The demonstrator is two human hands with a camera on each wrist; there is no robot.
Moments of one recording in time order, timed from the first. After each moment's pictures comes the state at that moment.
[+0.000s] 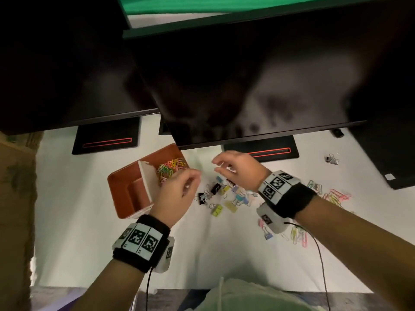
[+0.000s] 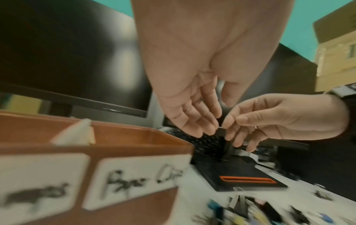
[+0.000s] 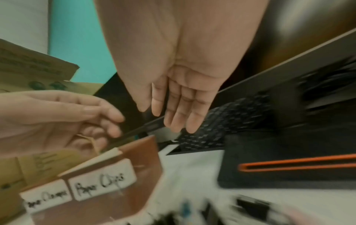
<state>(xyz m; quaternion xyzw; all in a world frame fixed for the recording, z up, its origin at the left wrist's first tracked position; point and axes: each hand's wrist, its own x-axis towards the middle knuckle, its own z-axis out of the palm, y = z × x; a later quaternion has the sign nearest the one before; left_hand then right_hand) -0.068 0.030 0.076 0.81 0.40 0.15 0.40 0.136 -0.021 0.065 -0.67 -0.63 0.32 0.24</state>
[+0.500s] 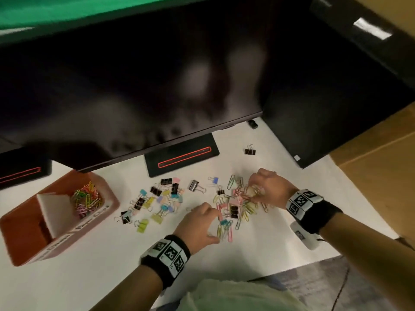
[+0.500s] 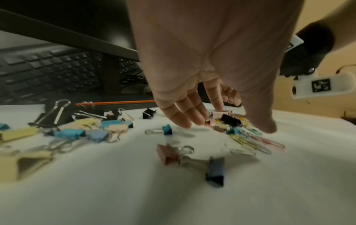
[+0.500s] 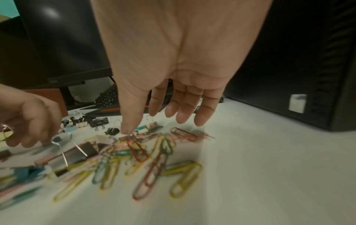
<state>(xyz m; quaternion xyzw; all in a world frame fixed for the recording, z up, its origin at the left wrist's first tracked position) 0.095 -0.112 0.001 0.91 0.18 -0.16 0.34 0.330 -0.229 0.022 -0.80 -0.49 0.34 0.02</state>
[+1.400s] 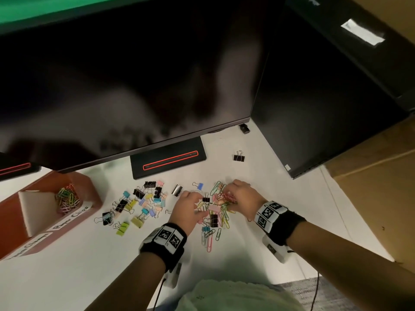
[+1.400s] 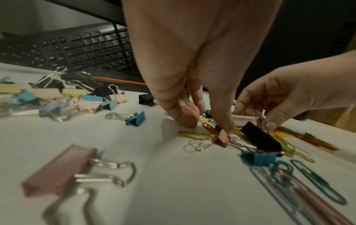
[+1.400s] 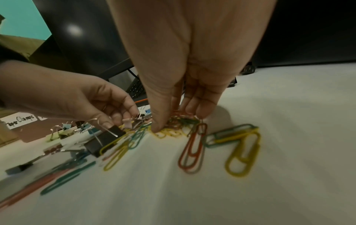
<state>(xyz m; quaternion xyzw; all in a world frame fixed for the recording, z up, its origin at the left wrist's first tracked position) 0.158 -0.114 -0.022 0.81 0.41 -0.05 0.41 0.333 -0.216 -0.019 -0.77 -0.52 0.37 0.08</state>
